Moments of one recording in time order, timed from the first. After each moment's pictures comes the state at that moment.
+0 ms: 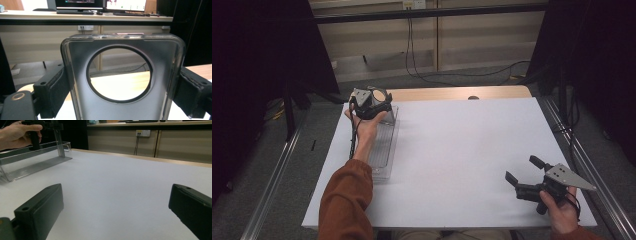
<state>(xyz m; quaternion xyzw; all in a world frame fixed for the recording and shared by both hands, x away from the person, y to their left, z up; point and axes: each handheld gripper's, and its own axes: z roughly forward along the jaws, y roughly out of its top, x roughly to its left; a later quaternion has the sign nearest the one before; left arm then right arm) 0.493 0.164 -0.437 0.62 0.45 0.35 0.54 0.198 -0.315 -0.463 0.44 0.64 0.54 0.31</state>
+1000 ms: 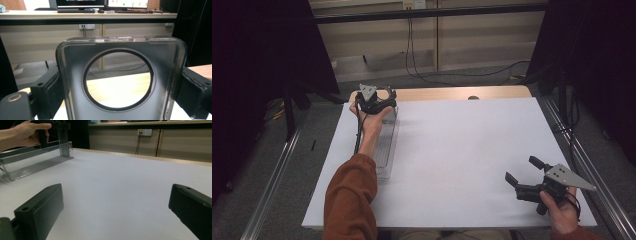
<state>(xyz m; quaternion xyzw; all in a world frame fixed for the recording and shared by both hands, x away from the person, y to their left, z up) 0.510 0.149 -0.438 0.63 0.45 0.36 0.53 0.198 -0.315 -0.464 0.44 0.65 0.54 0.31</state>
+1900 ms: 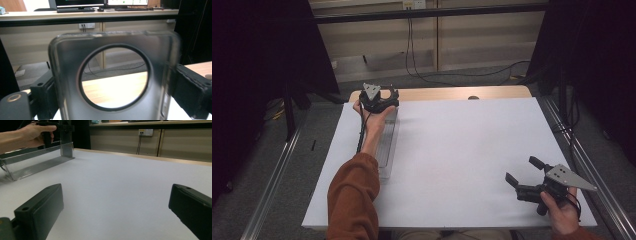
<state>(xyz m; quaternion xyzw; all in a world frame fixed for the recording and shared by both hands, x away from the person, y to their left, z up) 0.517 0.141 -0.443 0.64 0.44 0.37 0.51 0.197 -0.315 -0.464 0.44 0.64 0.55 0.31</state>
